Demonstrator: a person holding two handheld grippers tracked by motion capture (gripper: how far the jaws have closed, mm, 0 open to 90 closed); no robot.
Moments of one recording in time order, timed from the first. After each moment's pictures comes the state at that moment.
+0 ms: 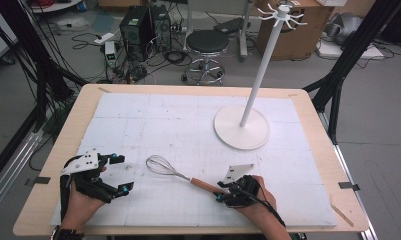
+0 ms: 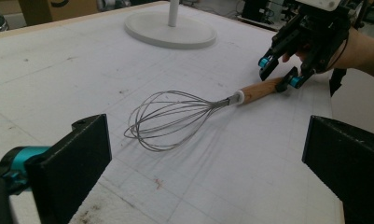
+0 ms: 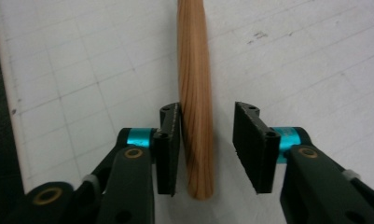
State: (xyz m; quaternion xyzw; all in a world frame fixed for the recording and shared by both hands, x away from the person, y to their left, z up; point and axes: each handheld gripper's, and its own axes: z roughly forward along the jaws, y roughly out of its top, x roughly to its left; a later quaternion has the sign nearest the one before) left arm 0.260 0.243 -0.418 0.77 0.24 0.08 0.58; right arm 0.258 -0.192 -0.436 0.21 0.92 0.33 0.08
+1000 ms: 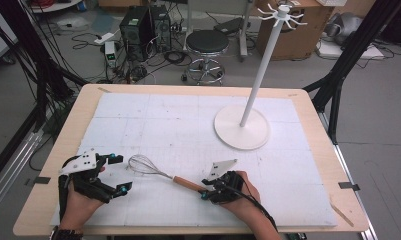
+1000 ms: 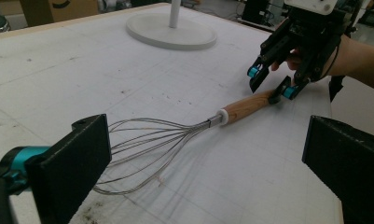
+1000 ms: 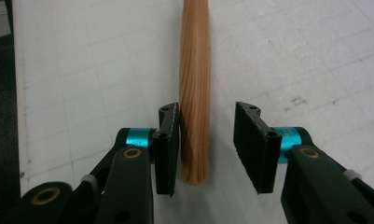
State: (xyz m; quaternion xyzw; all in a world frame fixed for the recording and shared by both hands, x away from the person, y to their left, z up) left arm 0.259 0.247 -0.418 0.77 0.25 0.08 0.58; right arm 0.271 -0.153 -0.437 0.17 0.92 0.35 0.06
